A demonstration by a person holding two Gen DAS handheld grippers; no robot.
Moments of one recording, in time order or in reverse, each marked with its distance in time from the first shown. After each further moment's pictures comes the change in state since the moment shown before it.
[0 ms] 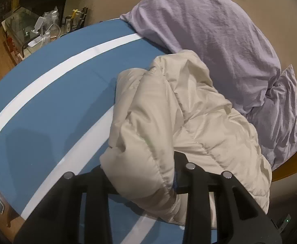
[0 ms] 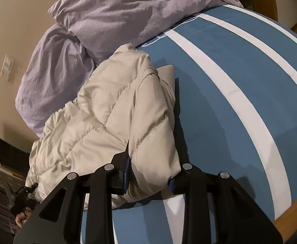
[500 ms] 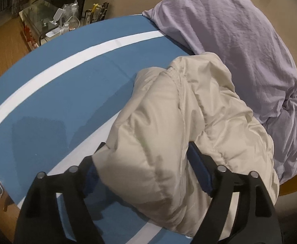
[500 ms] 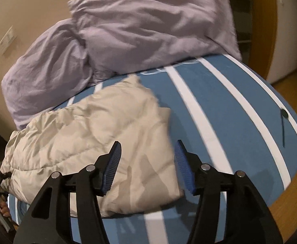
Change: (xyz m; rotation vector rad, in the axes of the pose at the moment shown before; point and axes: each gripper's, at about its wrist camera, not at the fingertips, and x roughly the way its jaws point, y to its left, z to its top) left arm 0.012 0.007 -0.002 -0.093 -0.007 0.098; right arm -0.028 0.053 0.019 -0.256 -0.141 -0.203
